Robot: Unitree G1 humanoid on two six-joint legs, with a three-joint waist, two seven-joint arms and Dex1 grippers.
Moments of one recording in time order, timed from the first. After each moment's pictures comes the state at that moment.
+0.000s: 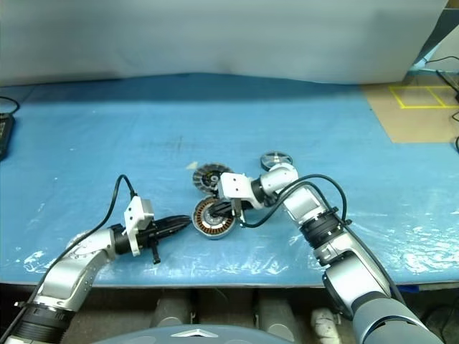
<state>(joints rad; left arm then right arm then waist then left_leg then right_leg) 0.04 0.52 -0.05 -0.12 -0.37 0.13 -0.99 -0.66 -0.37 0.45 0.29 0.00 0.01 1.33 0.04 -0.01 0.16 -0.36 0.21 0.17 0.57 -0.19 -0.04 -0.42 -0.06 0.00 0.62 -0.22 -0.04</state>
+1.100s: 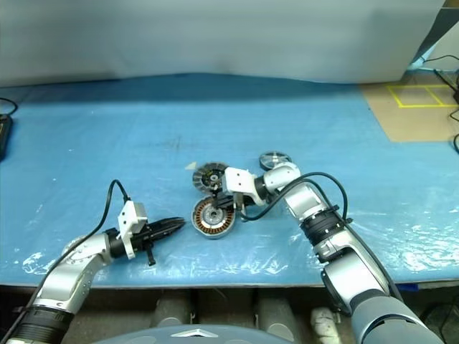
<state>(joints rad) 0.05 0.51 -0.03 0.00 -0.37 0.01 -1.02 -0.68 -0.36 0.43 0.38 0.00 -0.01 1.29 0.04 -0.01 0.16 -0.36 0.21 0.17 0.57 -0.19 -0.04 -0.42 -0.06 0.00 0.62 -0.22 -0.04</state>
